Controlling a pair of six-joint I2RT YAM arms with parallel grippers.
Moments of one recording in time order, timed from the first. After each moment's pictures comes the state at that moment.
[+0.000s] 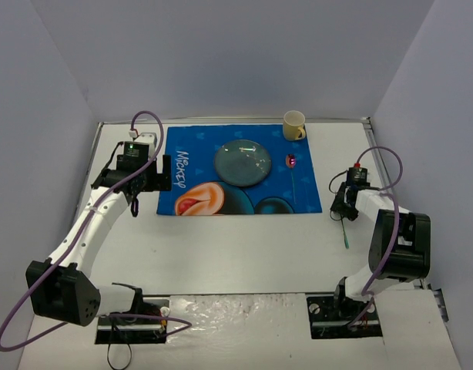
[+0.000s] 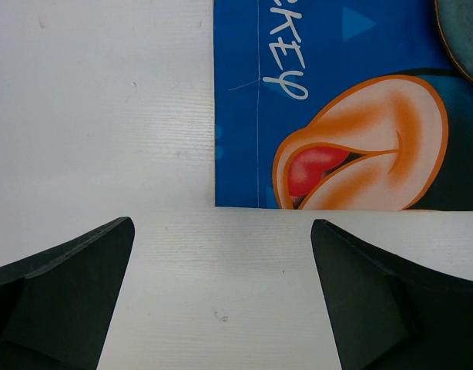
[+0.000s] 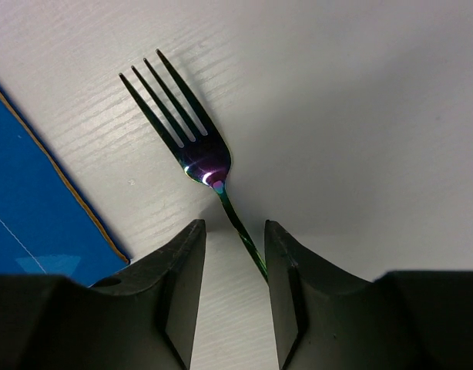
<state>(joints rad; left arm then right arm) -0.22 1.28 1.16 -0.70 -0.15 -0.15 -0.14 1.55 0.77 -0.30 0.12 0.31</state>
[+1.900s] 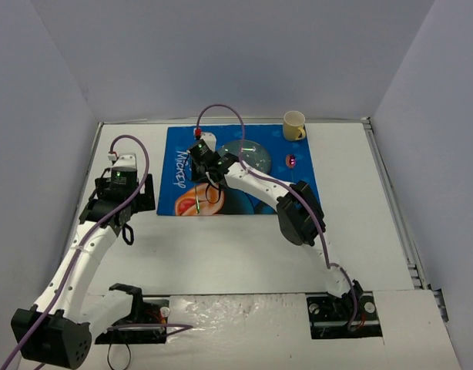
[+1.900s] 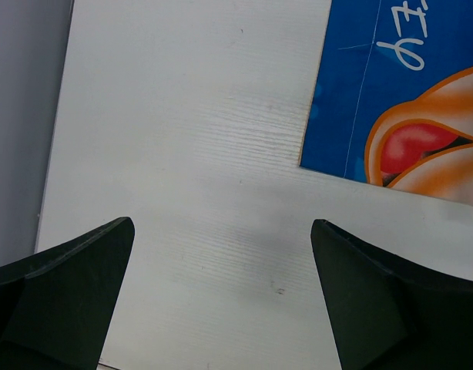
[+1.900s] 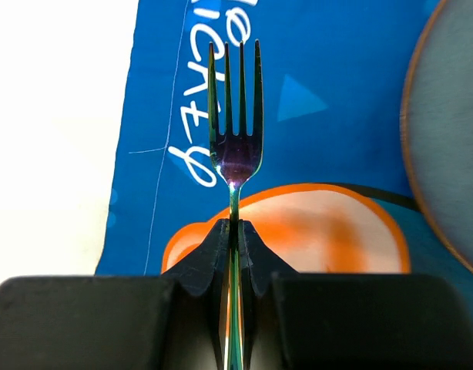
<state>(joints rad) -0.19 1.00 0.94 -0.72 -0.37 -0.18 0.82 2.32 2.02 -0.45 0.18 0.65</state>
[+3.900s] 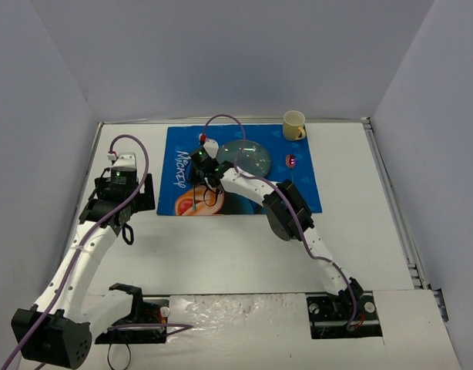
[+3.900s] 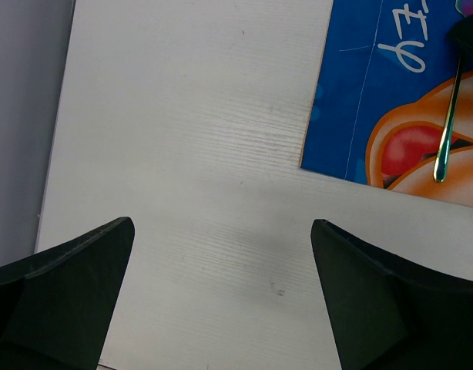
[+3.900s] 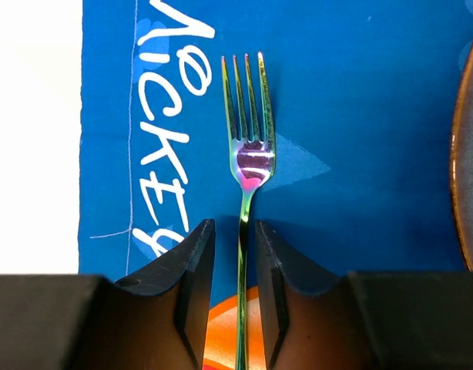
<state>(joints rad) -0.19 1.00 0.94 -0.72 -0.37 -0.18 0.80 2.53 2.08 -0.26 0.19 0.78</state>
